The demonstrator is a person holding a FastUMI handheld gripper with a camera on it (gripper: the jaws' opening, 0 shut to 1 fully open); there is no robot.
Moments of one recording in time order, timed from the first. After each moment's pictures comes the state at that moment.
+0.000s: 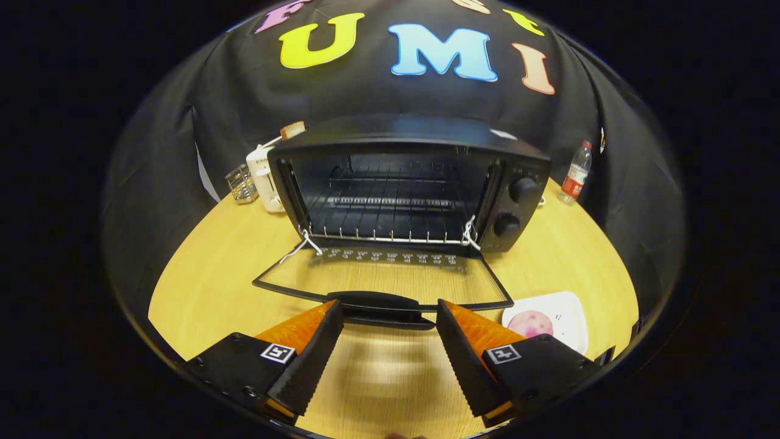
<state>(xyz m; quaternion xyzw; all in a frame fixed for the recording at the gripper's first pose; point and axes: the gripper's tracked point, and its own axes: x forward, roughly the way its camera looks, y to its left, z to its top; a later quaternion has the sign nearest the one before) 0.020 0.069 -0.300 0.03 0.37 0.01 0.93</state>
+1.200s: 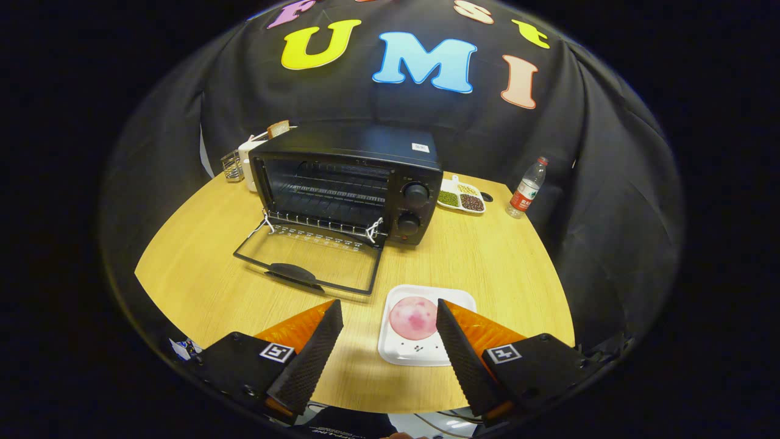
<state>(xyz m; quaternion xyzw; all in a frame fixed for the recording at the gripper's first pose) -0.037 -0.072 -0.227 -0.03 0.34 0.01 0.94</state>
